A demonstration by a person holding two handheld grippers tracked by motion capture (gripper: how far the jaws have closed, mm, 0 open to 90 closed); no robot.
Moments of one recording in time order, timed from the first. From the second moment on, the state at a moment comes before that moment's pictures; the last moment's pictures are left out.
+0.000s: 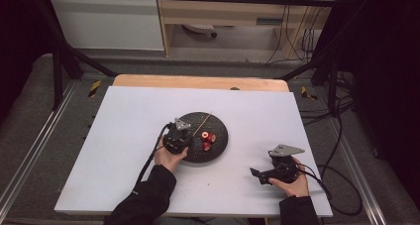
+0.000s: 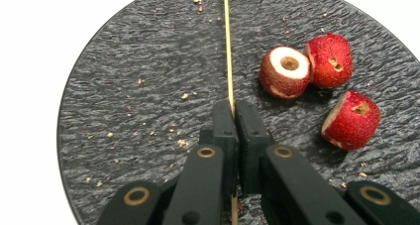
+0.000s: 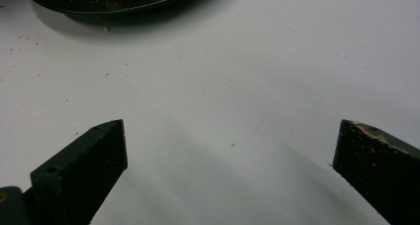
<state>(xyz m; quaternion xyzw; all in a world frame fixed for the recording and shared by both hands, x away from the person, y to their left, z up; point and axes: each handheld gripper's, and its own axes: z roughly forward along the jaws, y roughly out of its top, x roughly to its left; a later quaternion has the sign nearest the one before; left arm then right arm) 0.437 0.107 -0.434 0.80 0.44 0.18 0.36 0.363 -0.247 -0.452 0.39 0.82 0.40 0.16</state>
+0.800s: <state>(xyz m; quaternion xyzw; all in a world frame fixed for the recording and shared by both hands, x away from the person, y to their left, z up) 0.382 0.219 -0.424 0.83 0.38 0.15 0.38 0.362 -0.250 -0.451 0.40 0.81 0.40 0.15</state>
